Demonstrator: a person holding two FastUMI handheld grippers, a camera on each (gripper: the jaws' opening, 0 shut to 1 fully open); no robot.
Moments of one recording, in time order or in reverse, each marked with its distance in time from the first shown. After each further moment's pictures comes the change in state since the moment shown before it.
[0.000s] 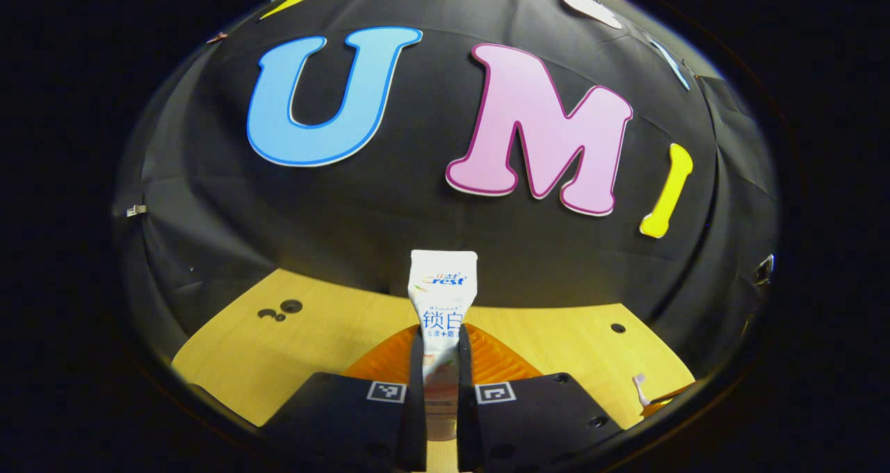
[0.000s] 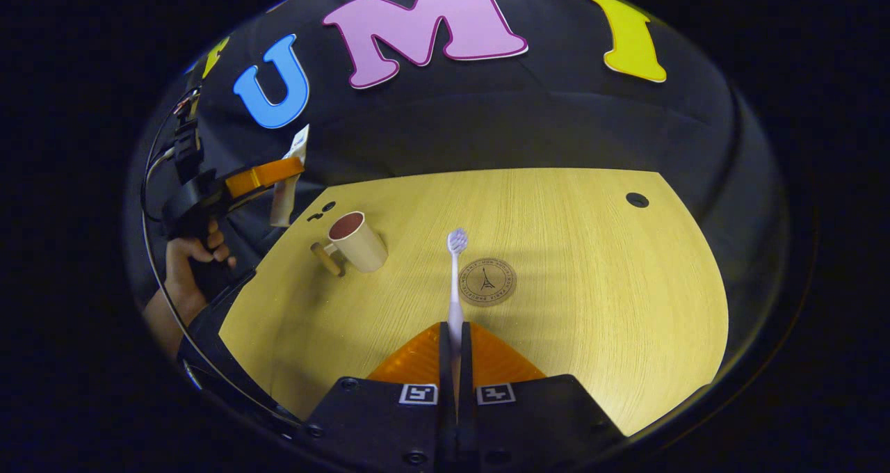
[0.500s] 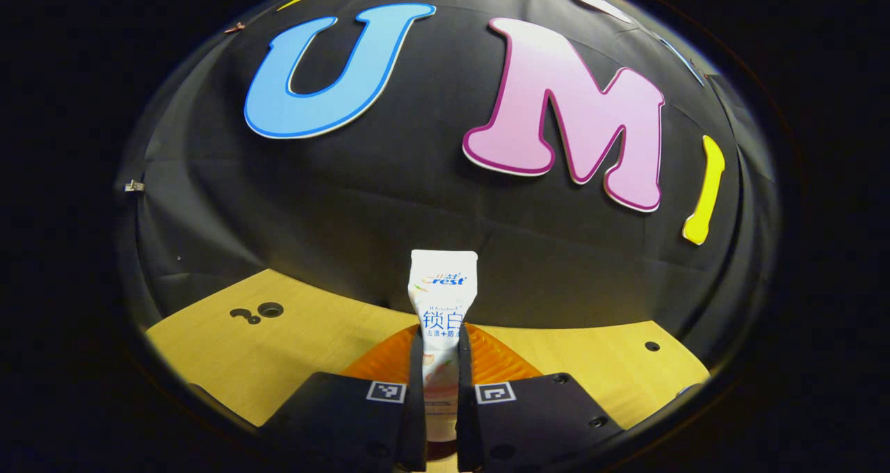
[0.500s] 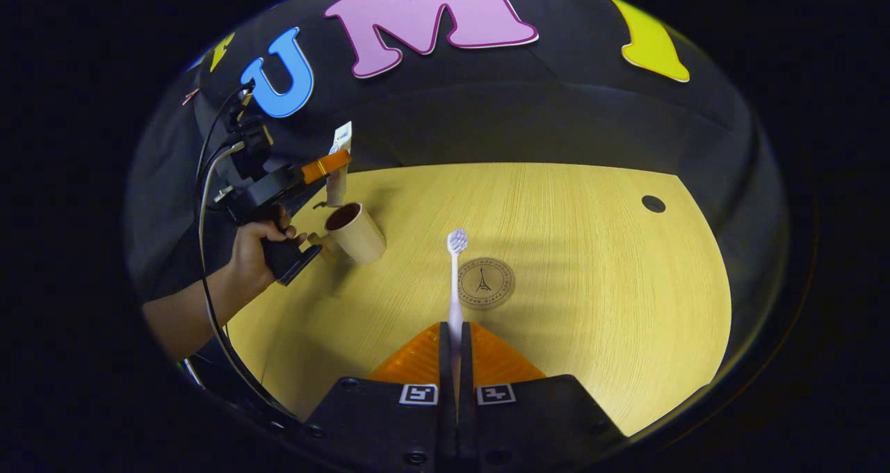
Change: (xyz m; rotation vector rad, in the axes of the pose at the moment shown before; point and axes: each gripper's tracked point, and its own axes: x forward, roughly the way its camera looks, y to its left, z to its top) left arm 0.085 0.016 -0.042 -0.032 -0.060 0.078; right arm 0.015 -0.019 -0.005 -0.062 0.060 0.044
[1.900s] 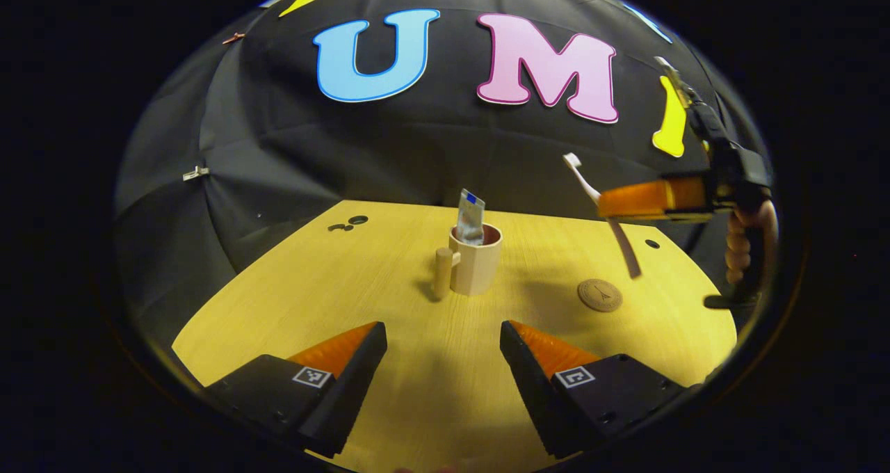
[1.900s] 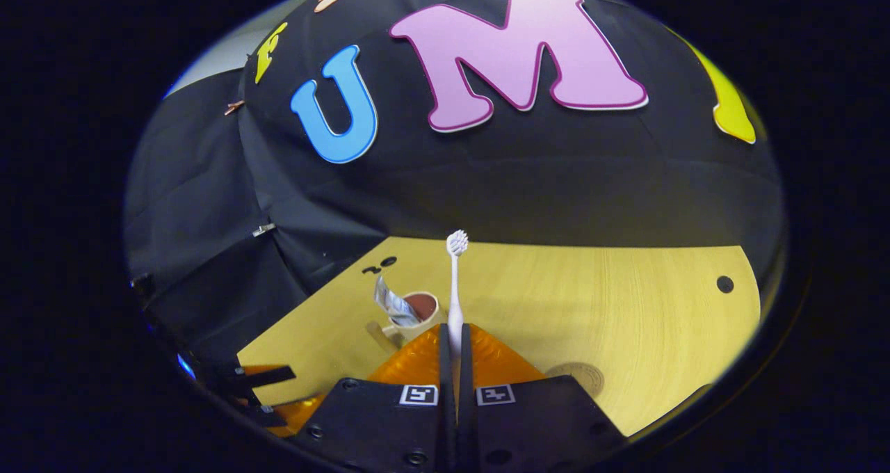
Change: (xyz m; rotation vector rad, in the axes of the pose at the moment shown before) left arm -0.269 0.035 -0.104 0.094 0.300 0.138; right arm 0.066 0.117 0.131 -0.061 -0.333 0.193
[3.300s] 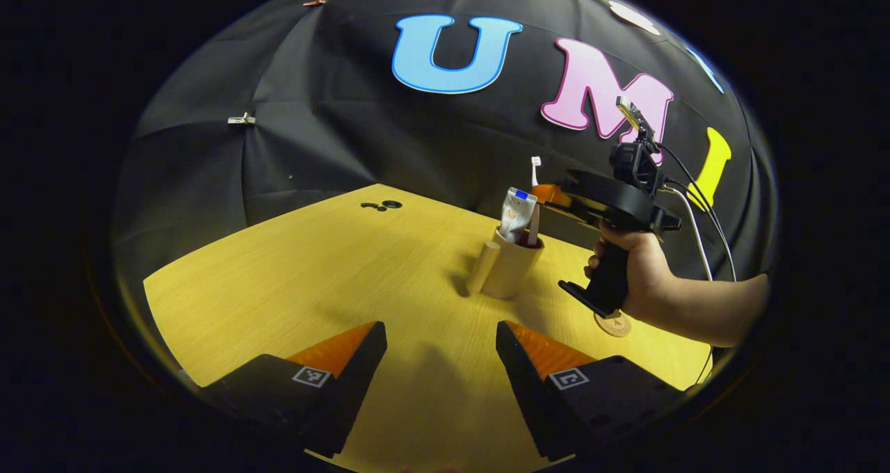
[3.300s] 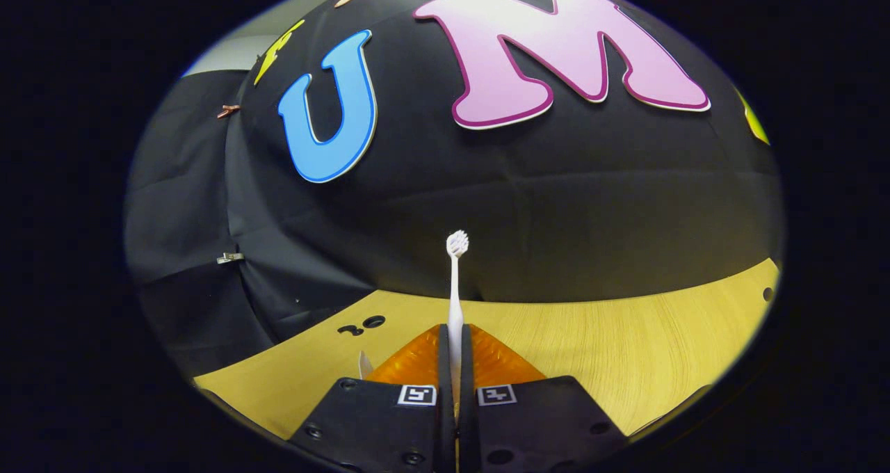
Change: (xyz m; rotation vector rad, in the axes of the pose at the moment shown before) left arm 0.025 0.039 -0.022 -0.246 -0.086 0.066; right arm 0.171 0.029 0.007 -0.038 -0.241 -0.052
